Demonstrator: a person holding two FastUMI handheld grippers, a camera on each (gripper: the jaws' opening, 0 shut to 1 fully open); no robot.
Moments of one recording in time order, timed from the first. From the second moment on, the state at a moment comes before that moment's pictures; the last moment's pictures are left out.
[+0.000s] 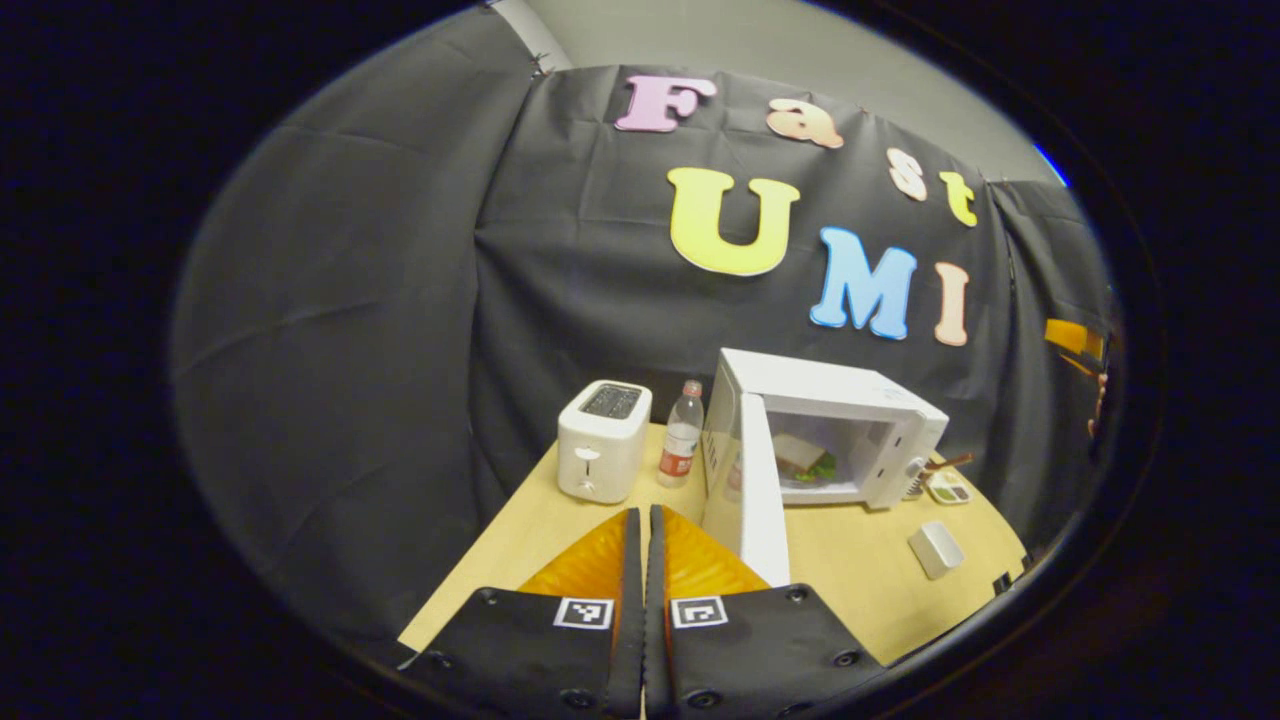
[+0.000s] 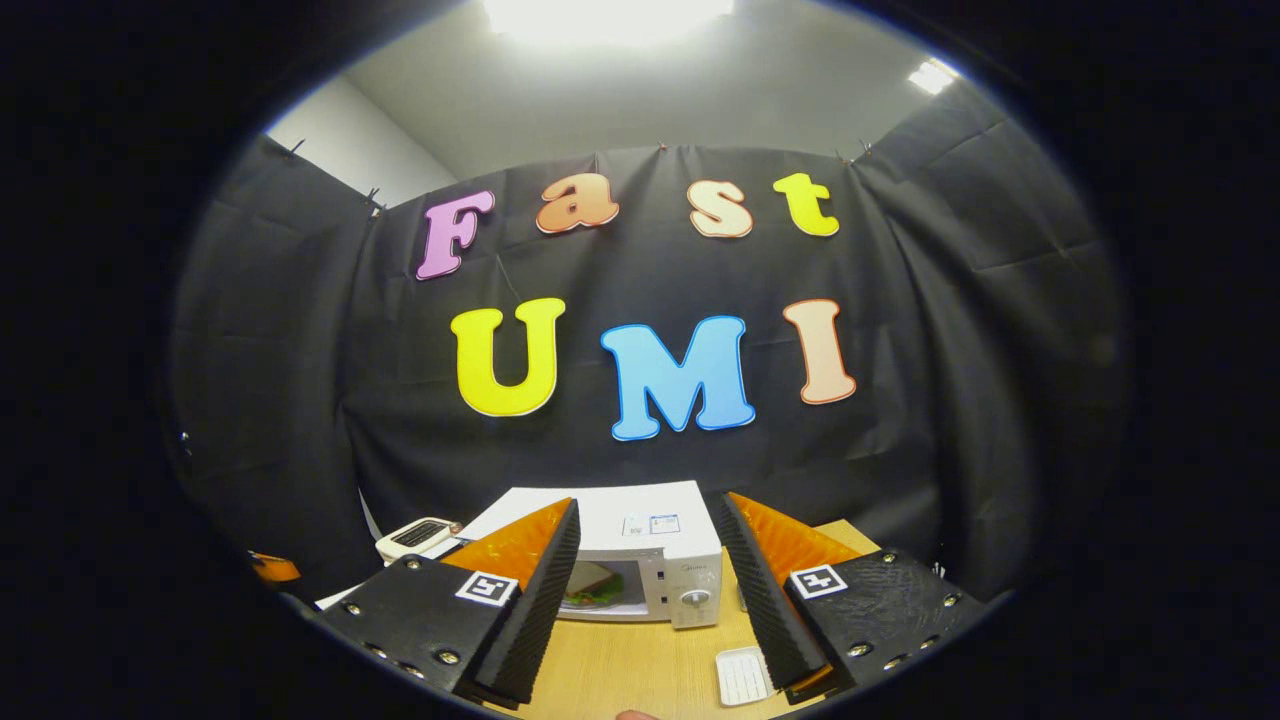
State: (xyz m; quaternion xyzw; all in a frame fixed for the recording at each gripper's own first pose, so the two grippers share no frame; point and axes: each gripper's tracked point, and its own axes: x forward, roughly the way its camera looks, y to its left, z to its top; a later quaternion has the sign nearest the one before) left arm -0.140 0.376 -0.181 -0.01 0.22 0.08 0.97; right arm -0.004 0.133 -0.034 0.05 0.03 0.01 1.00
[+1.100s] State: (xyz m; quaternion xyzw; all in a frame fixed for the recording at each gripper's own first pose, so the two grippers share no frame) left arm -0.116 0.170 -0.211 -0.04 0.27 0.04 0.96; right arm 0.045 0.031 -0.043 0.04 0.02 0.04 1.00
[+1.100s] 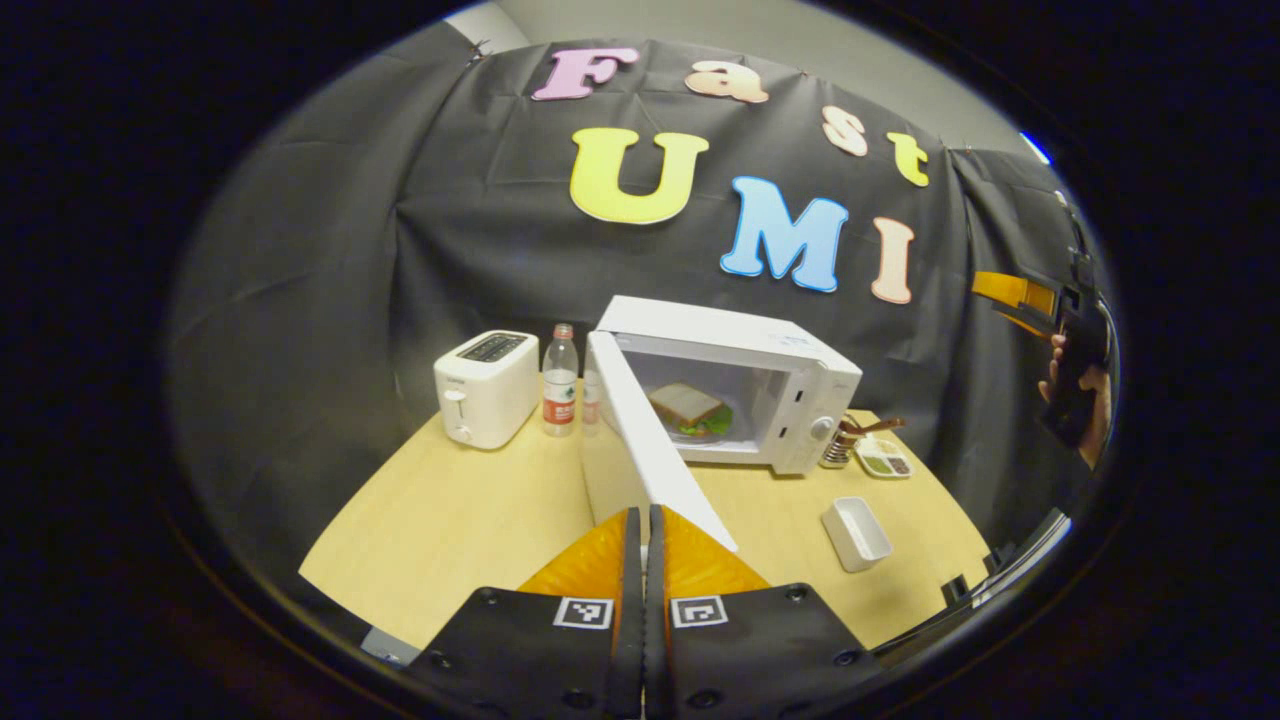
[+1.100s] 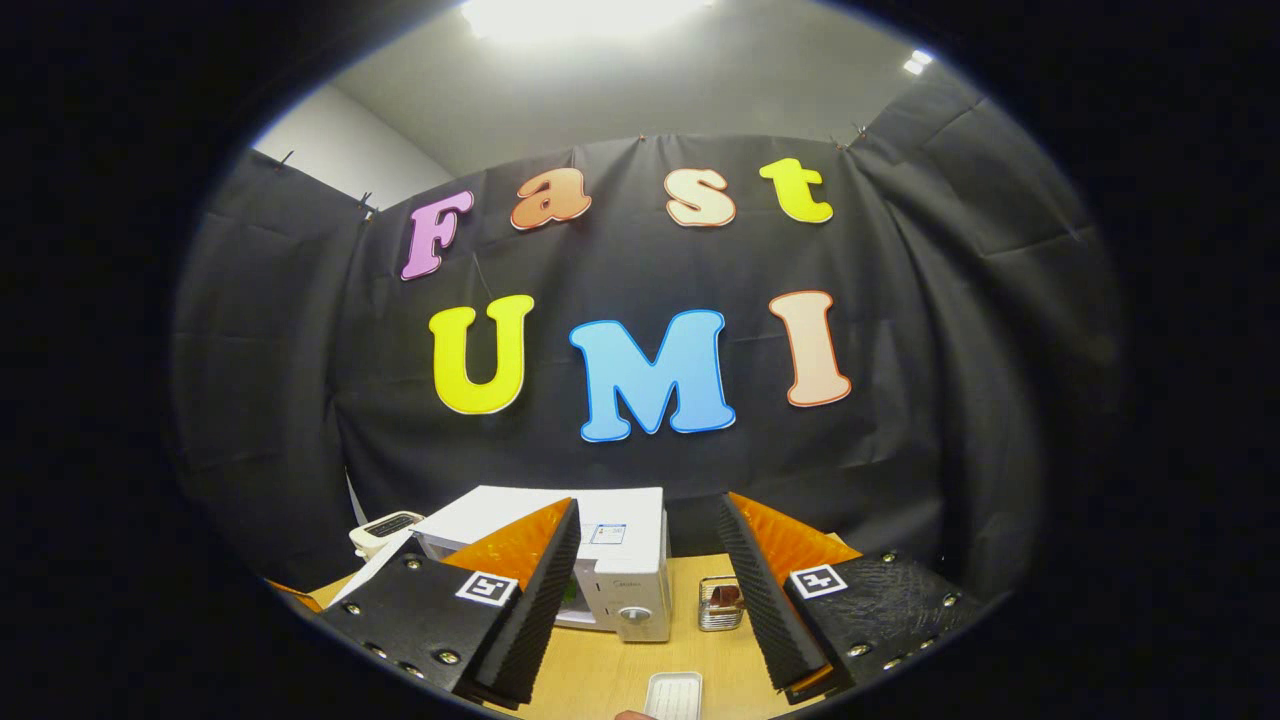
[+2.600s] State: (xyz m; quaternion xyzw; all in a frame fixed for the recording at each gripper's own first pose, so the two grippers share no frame) left arm 0.139 -0.031 -0.280 -0.11 0.28 -0.05 0.95; right arm 0.064 -0.162 -0.090 0.04 0.07 -0.03 1.00
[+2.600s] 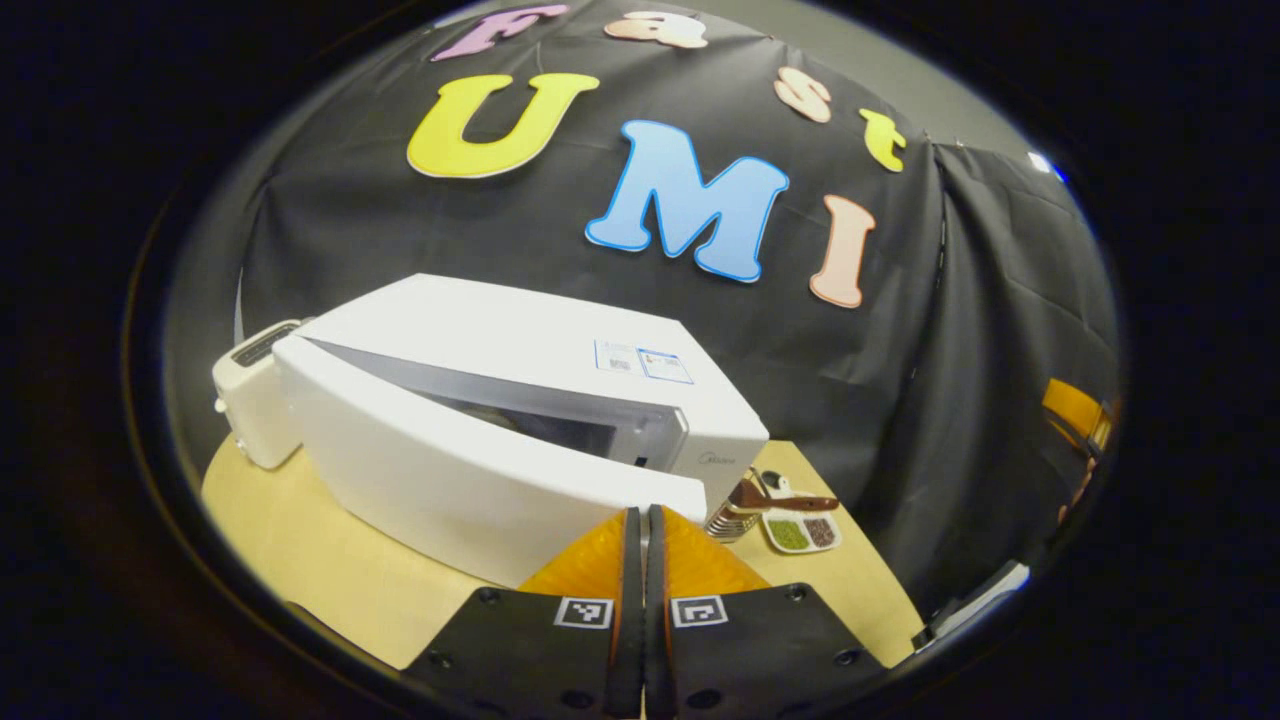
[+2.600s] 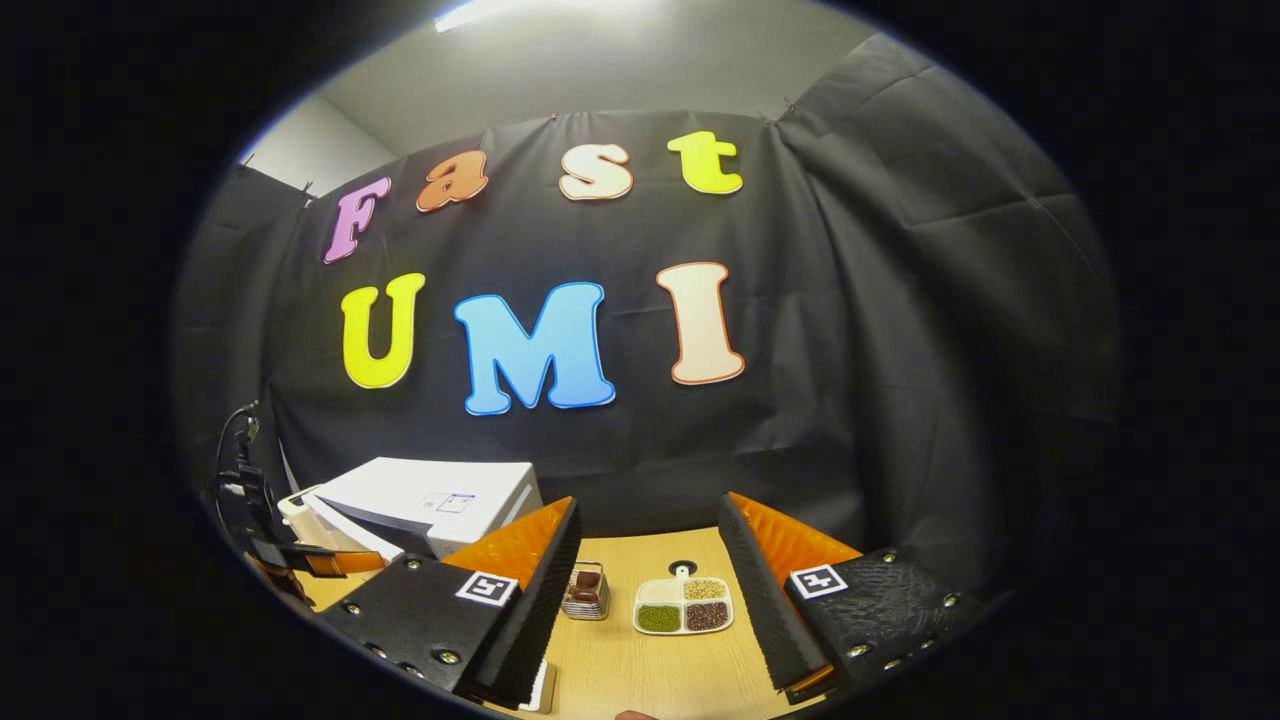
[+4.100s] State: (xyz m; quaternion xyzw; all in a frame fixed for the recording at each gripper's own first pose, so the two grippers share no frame) left arm 0.131 0.027 -0.083 -0.01 0.09 -0.01 1.00; right arm 0.073 -0.087 -0.046 0.03 0.05 -0.02 1.00
